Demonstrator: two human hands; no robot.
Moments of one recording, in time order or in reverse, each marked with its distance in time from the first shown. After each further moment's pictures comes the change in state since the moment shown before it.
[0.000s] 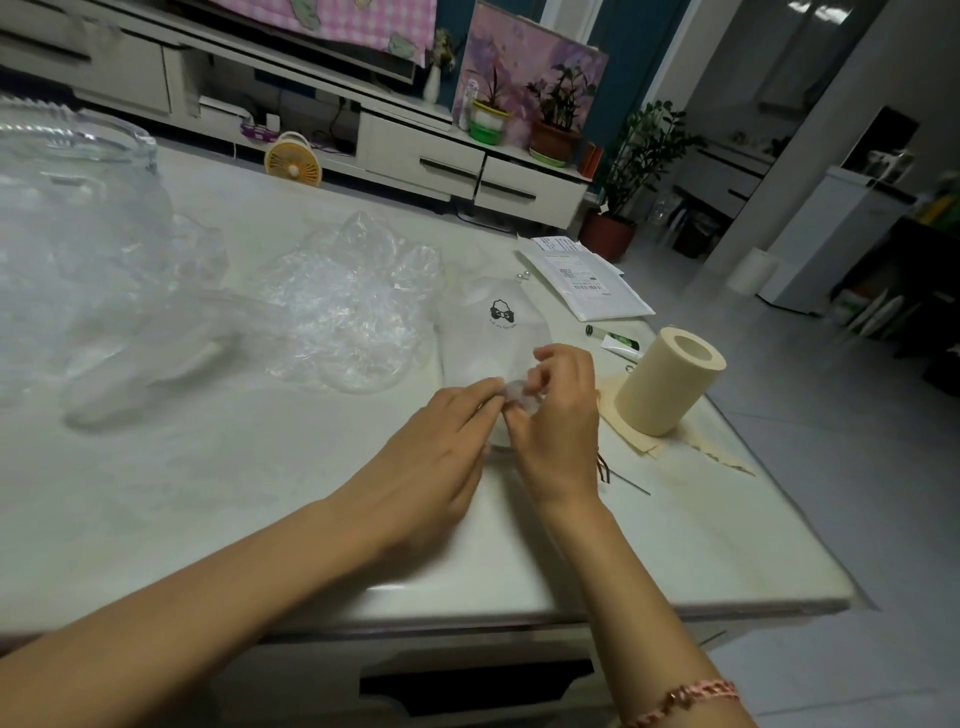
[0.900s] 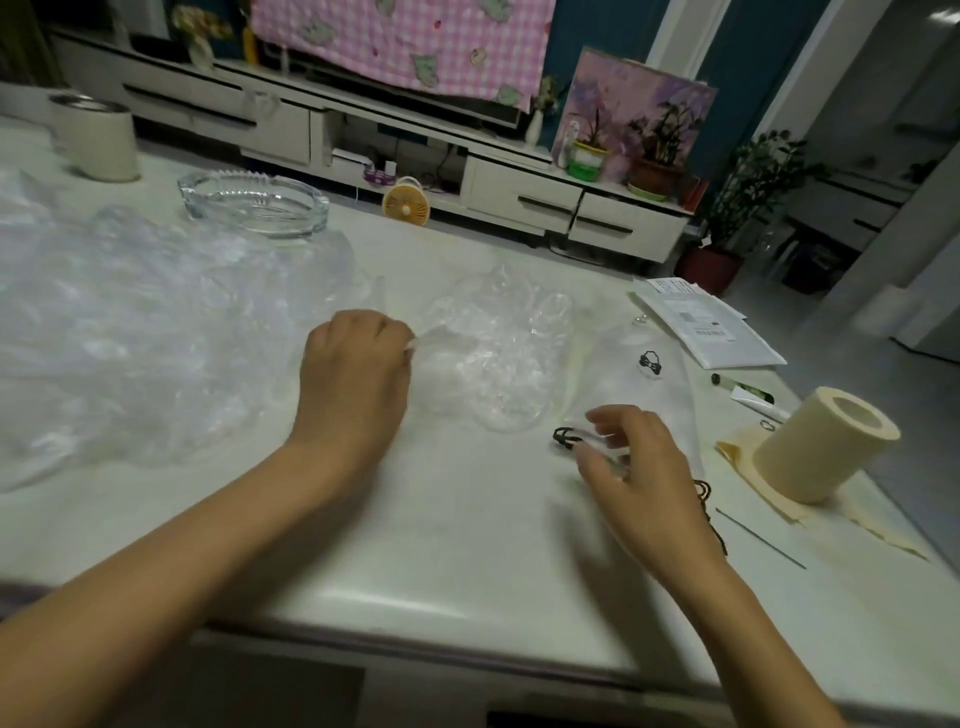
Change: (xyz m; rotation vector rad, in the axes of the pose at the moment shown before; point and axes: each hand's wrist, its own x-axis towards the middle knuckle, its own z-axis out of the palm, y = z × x) left_hand -0.037 -0.088 -0.129 0.498 0.360 -0.460; right_hand -0.002 -0.067 0.001 0.078 -0.467 0.241
